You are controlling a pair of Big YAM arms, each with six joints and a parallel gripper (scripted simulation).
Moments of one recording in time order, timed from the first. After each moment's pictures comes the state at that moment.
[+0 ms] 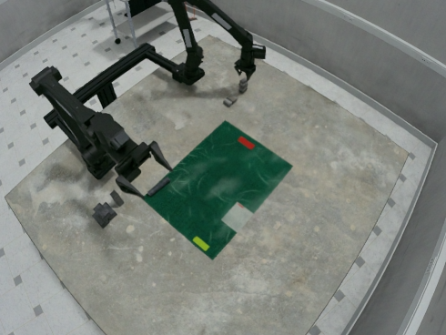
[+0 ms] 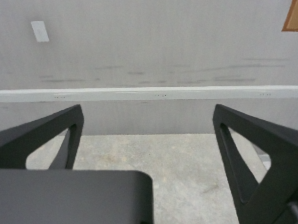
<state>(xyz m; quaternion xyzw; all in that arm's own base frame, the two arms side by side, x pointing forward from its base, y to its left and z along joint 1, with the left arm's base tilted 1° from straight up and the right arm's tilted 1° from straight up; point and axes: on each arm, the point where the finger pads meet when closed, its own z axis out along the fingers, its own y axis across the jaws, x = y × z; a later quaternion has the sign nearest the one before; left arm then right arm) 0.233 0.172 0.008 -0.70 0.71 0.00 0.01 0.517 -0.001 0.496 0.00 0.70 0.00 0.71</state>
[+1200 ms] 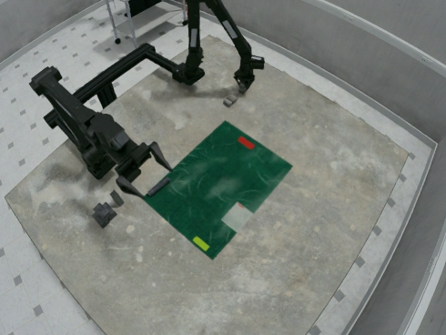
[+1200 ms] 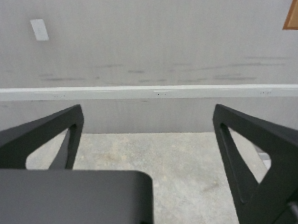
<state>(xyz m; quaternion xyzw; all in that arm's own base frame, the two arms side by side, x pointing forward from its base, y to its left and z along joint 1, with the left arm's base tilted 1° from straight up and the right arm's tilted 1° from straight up) 0.236 0.173 -0.066 -0.70 0.71 0.00 0.01 0.517 -0.001 0.493 0.00 0.71 0.00 0.71</state>
